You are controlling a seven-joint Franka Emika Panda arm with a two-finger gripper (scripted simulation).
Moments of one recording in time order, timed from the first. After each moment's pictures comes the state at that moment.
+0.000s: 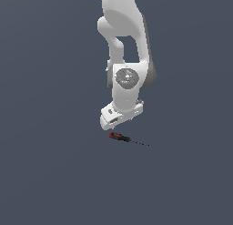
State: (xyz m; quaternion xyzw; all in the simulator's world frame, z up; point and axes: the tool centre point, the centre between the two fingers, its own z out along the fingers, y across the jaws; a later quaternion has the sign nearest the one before) arm -0.001 0.025 0.111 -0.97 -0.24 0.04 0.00
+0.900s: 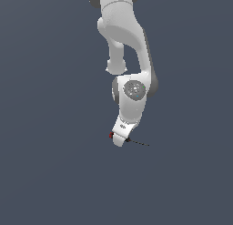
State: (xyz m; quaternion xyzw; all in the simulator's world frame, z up) arm 0.029 0.051 0.079 -0.87 -0.50 0.01 0.00
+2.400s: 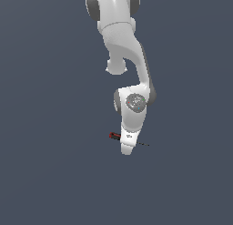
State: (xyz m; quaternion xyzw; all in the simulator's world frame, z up) arm 0.041 0.065 0.027 -0.79 -0.61 0.00 0.00
